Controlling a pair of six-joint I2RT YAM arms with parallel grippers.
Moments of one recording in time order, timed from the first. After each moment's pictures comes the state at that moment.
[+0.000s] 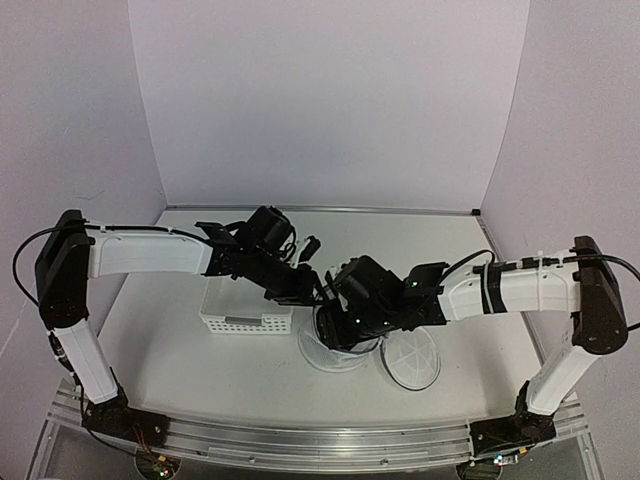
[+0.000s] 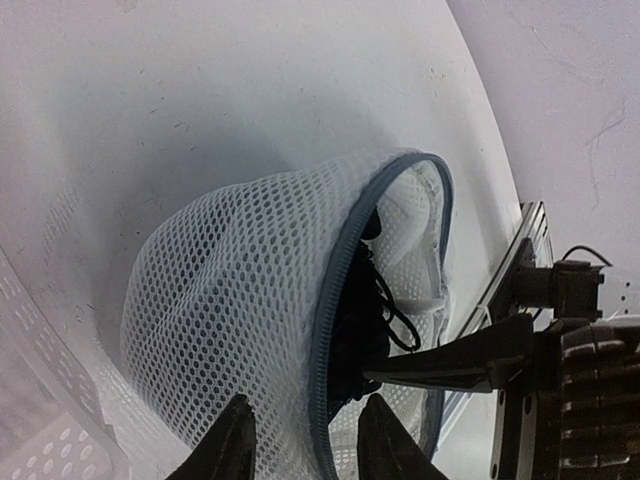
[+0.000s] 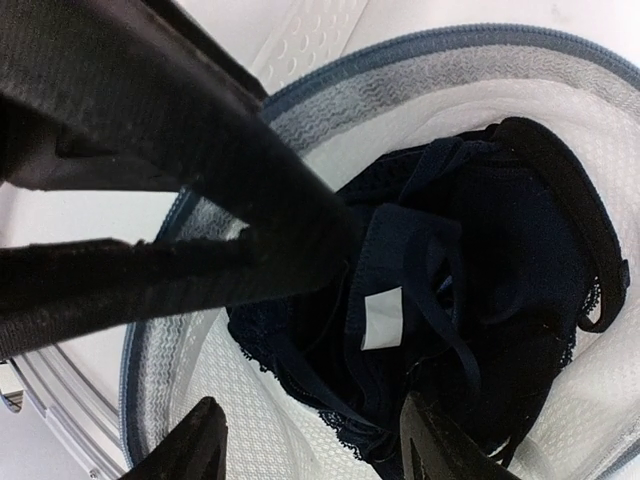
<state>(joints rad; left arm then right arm) -0.89 1.76 1.28 -0.34 0.40 -0.61 1.12 1.67 1.10 -0.38 0.10 0.67</state>
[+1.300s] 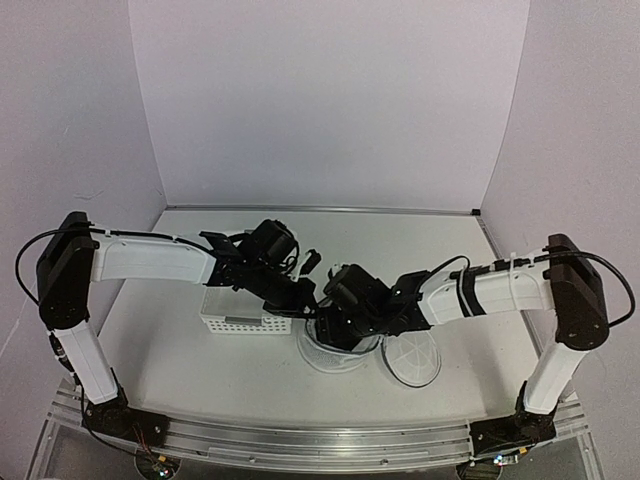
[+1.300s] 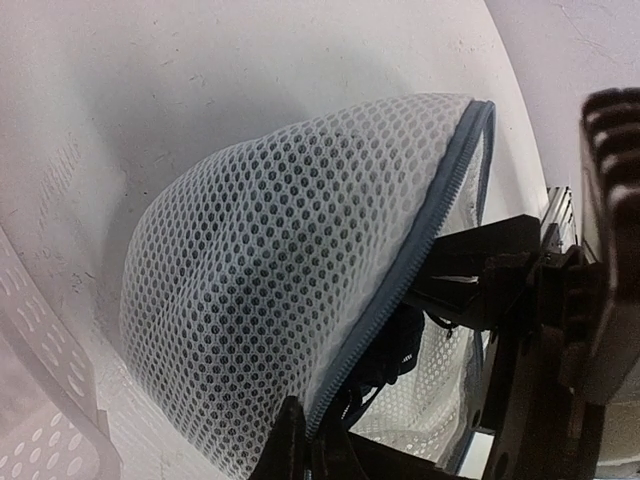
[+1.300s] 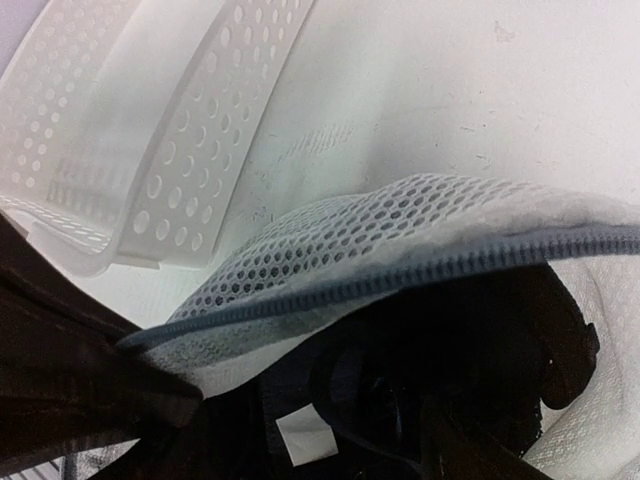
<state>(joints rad) -0.93 1.77 1.23 -0.34 0.36 -0.60 1.09 1.76 1.09 -0.27 0.26 0.72</state>
